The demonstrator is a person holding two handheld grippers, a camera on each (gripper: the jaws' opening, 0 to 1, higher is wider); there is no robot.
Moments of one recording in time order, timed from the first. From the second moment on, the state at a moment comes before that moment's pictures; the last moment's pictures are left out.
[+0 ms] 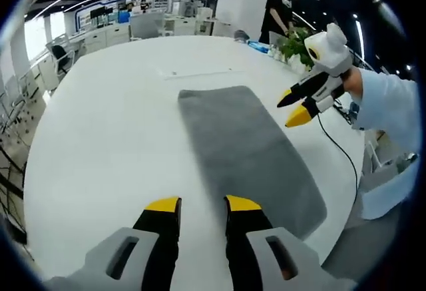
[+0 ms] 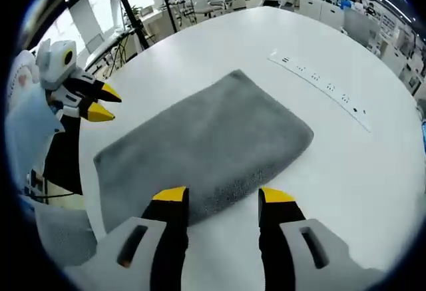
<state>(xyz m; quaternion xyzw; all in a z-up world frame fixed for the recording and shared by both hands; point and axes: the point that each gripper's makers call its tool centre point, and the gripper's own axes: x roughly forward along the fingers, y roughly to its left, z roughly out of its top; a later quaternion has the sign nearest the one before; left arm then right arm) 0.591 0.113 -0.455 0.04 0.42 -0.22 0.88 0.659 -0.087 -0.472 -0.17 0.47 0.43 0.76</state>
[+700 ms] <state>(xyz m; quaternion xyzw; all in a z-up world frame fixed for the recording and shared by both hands) 0.633 0.088 -0.473 0.06 0.44 -0.30 0.84 0.637 -0.107 -0.488 -0.10 0.49 0.37 0.78</state>
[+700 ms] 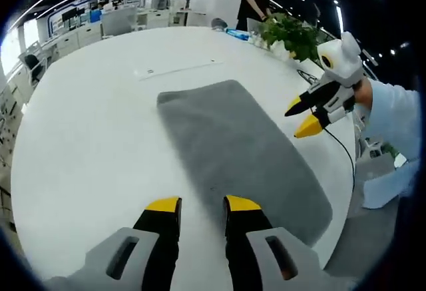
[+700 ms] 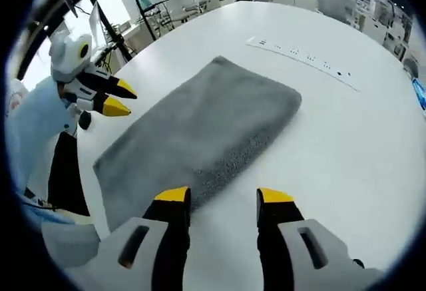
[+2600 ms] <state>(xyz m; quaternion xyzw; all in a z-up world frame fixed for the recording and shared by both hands) 0.638 0.057 -0.522 0.03 0.50 -0.27 0.82 0.649 -0.096 -0.518 -0.06 0.54 0.33 0.78</state>
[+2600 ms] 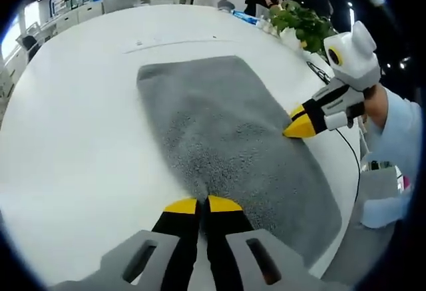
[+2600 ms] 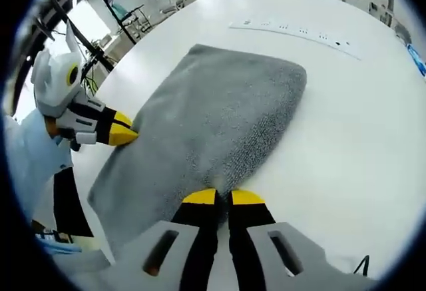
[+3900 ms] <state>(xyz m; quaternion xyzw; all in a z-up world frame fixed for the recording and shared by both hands) 0.619 -0.009 -0.515 0.02 0.49 -0.26 0.83 0.658 -0.172 -0.517 -0.08 0.54 0.32 0.77</state>
